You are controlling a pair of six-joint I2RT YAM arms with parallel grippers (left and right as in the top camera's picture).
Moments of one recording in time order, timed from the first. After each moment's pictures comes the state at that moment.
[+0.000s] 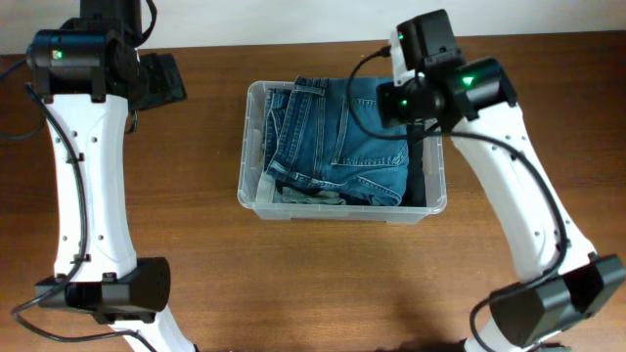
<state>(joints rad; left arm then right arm) -0.04 1.94 2.44 -1.59 -0.27 -0.31 0.33 1.78 1.90 -1.13 0.04 0.11</state>
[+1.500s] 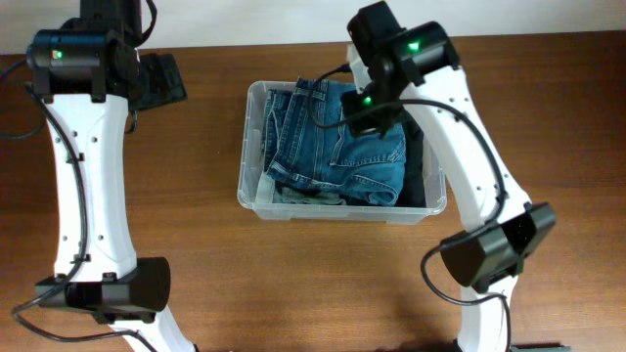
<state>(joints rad) -0.04 1.94 2.44 -1.59 -0.27 -0.31 0.39 2.11 2.36 -1.60 -0.08 0.15</state>
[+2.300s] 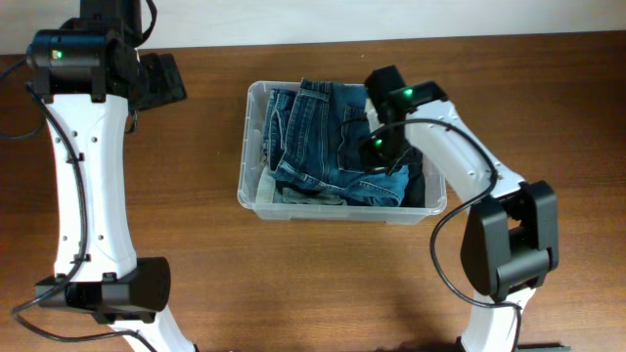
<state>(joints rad) -0.04 1.94 2.44 -1.59 -0.27 -0.31 0.28 2.02 1.67 -1.16 -0.15 0.18</state>
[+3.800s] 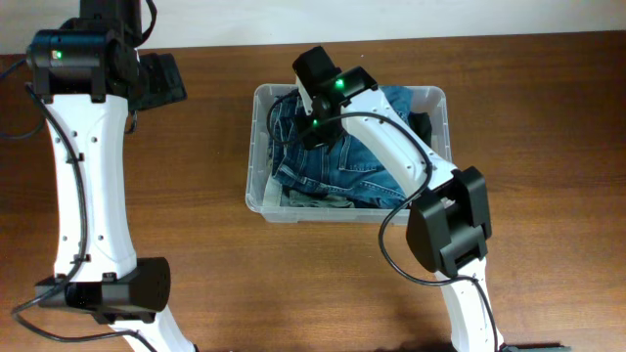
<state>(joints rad) -0.04 1.94 2.44 -1.59 -0.27 -0.31 0.50 2.29 2.12 -1.11 -0.11 0.18</state>
